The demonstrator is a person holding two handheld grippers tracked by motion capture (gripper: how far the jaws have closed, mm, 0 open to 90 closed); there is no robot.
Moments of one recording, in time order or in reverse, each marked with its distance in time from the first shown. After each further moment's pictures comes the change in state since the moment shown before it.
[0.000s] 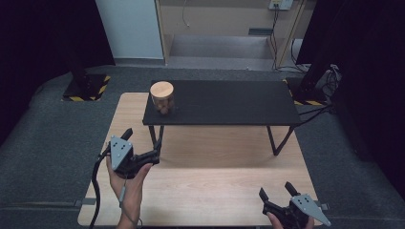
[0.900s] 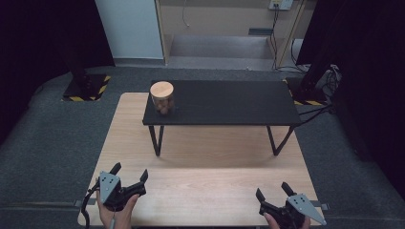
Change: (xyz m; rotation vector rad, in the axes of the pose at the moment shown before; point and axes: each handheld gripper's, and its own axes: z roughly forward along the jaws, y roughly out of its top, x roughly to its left) left arm 0.016 -0.071 -0.045 0.095 0.064 -0.063; right arm 0.004 -0.001 0.004 0.012 0.012 -0.001
